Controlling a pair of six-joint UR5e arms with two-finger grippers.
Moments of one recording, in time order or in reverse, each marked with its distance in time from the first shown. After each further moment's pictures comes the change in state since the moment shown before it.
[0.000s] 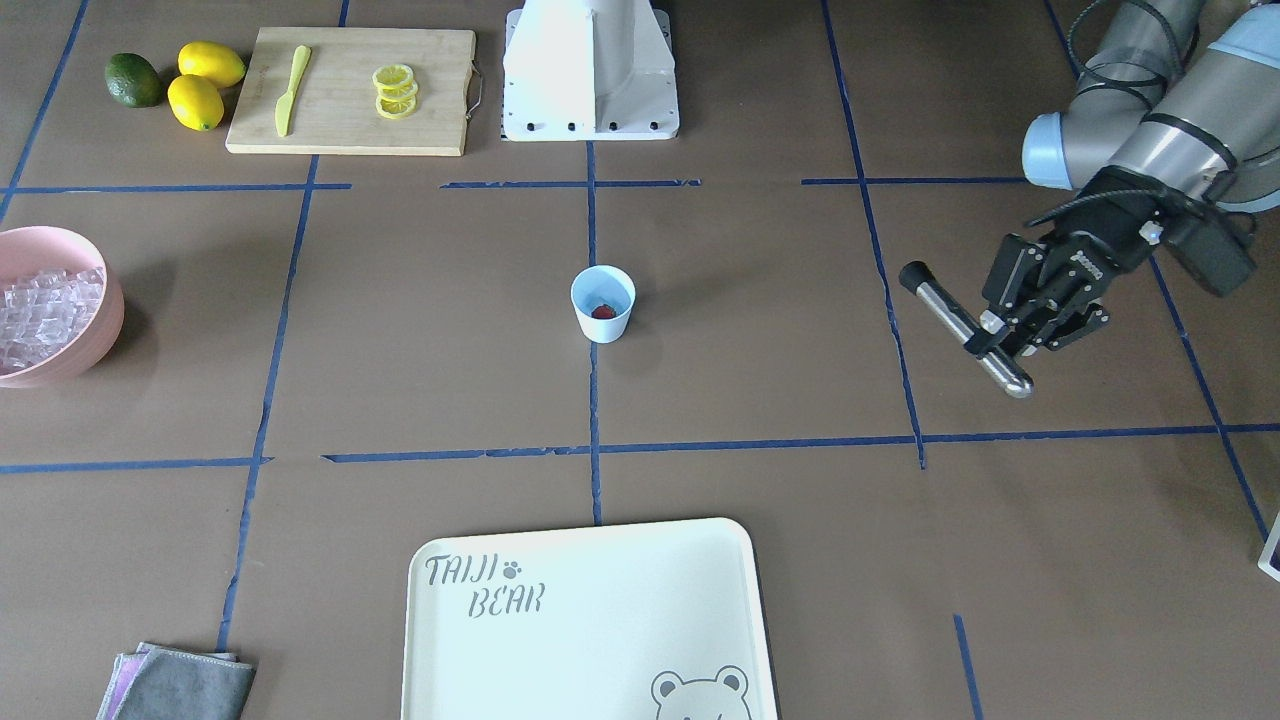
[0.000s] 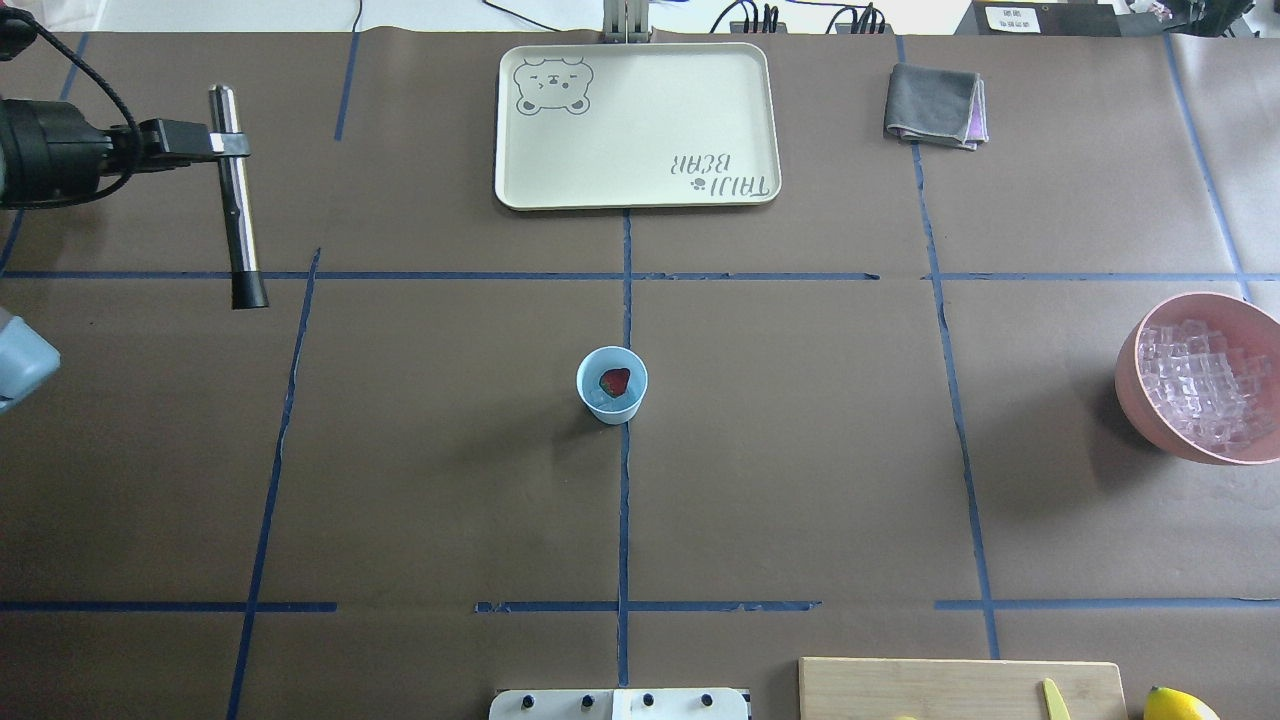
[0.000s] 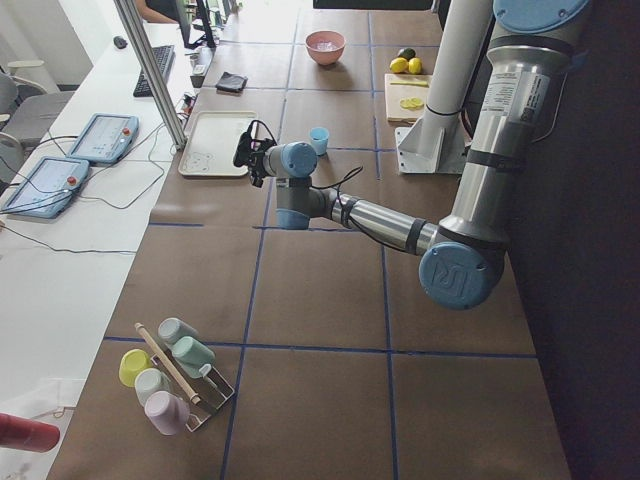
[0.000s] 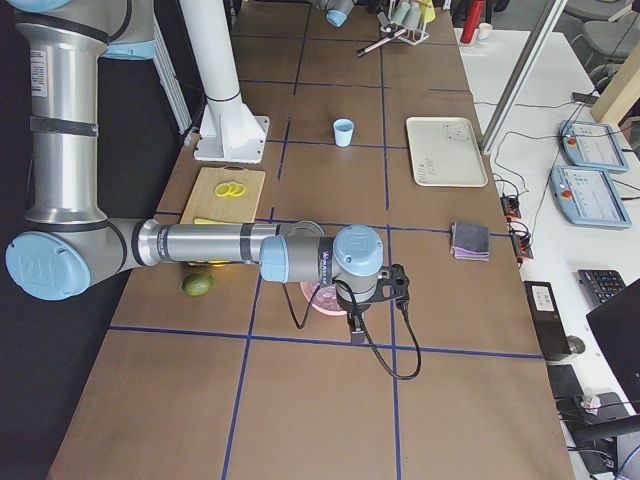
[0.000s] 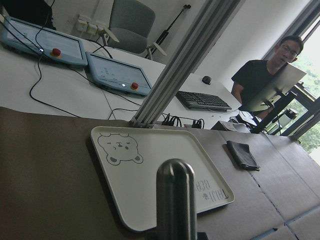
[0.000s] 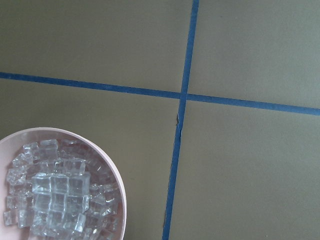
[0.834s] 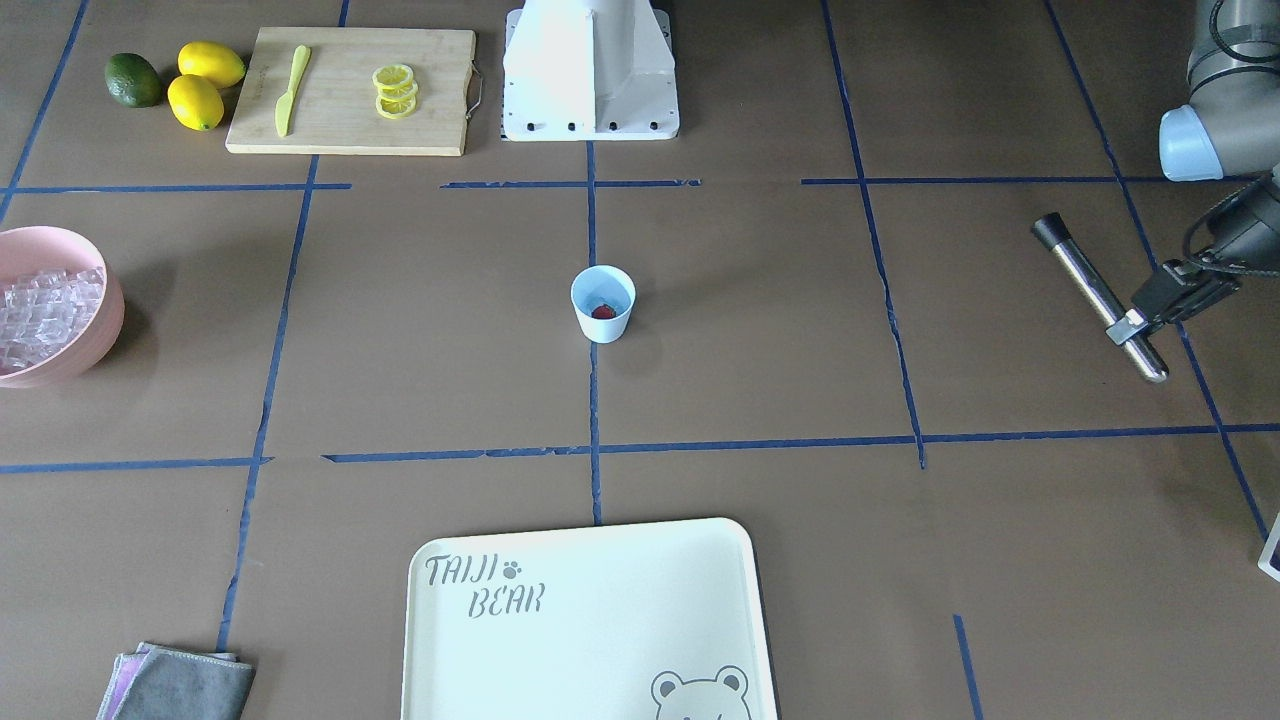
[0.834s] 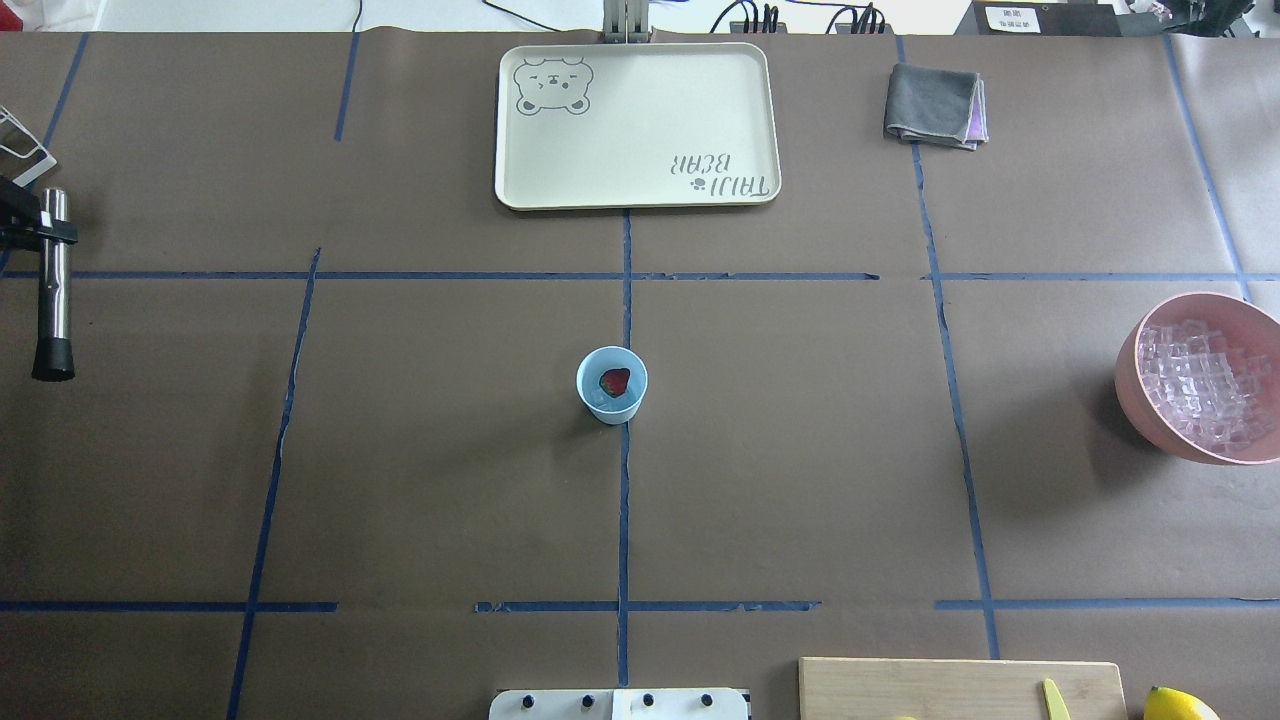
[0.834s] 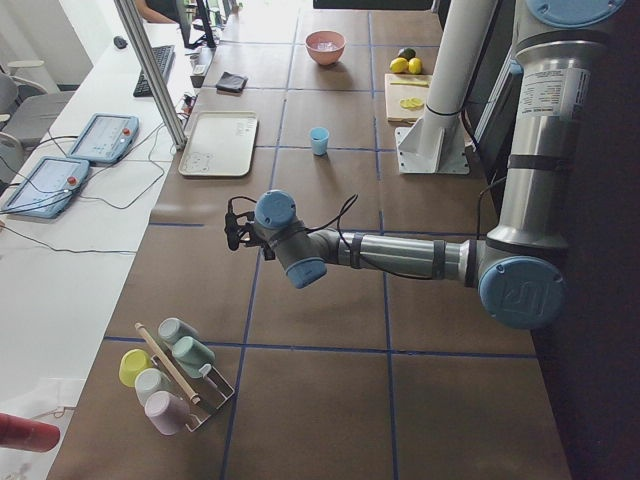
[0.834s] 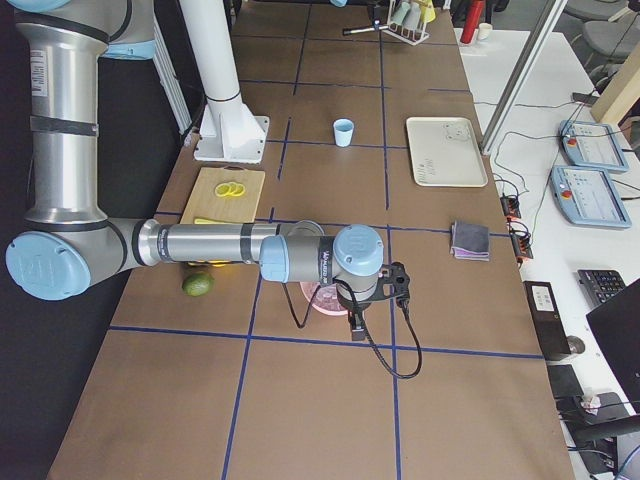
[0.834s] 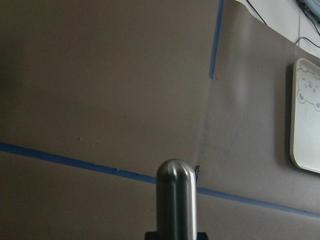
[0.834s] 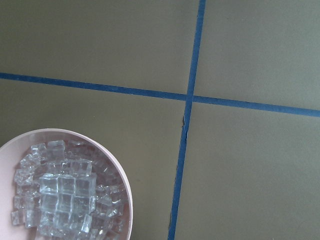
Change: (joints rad) left arm -0.183 0.132 0.115 0.298 -0.335 0.165; right arm 0.000 0.000 0.000 0.005 0.017 -0.001
